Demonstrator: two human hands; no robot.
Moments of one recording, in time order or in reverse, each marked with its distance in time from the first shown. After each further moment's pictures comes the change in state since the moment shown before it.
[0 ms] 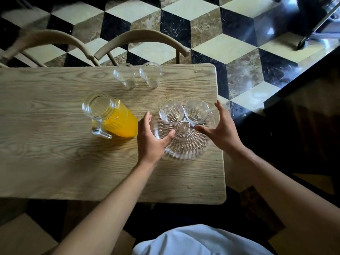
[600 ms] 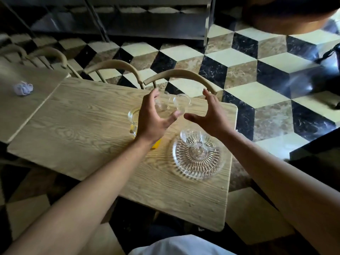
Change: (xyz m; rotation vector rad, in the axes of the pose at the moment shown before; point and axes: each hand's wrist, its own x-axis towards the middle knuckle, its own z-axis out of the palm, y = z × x) left_hand 0.031 0.119 -0.090 0.063 0.261 0.267; right_hand 0.057 -0.141 -0.023 0.004 -0.146 -0.377
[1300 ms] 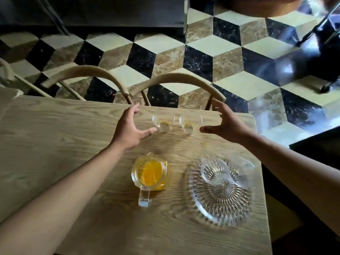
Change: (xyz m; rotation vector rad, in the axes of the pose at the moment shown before) left_hand 0.182 -0.200 -0.007 0.123 -0.381 -0.140; right_hand 0.146 0.079 0.057 -0.035 -0.134 0.224
